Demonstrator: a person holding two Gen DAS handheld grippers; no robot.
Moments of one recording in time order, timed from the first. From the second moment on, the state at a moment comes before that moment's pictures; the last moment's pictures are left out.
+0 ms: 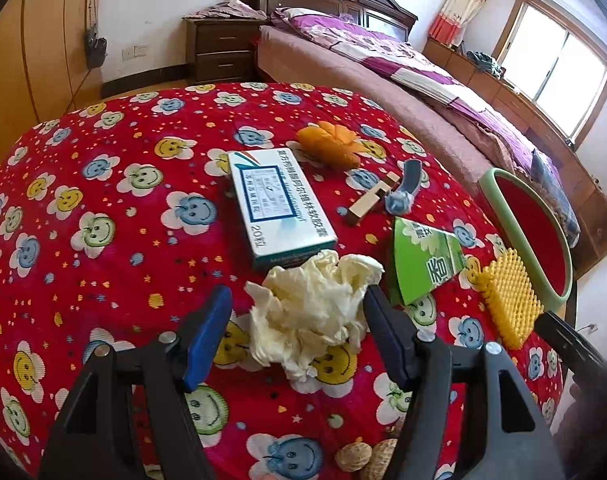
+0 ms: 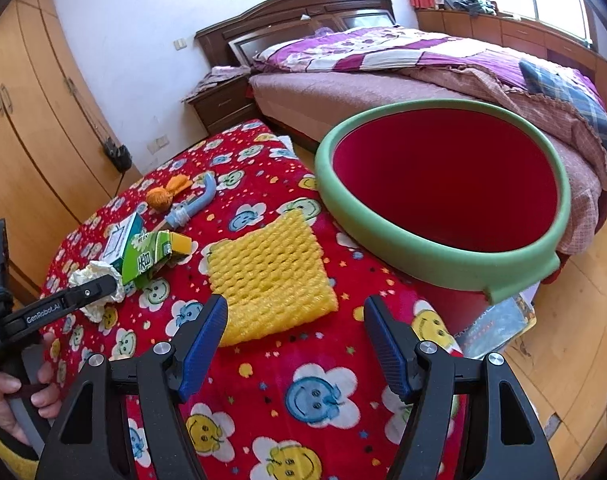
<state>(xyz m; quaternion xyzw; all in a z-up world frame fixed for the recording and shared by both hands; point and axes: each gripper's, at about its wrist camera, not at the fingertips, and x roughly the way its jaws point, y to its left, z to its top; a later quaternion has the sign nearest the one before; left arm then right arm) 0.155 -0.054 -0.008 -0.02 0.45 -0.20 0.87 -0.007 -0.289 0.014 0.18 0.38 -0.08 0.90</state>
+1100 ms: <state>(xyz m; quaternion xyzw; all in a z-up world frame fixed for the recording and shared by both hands) 0.123 -0.063 -0.001 -0.04 0.43 -0.22 0.87 0.009 -0.247 -0.001 0.11 0.39 -0.03 0.91</state>
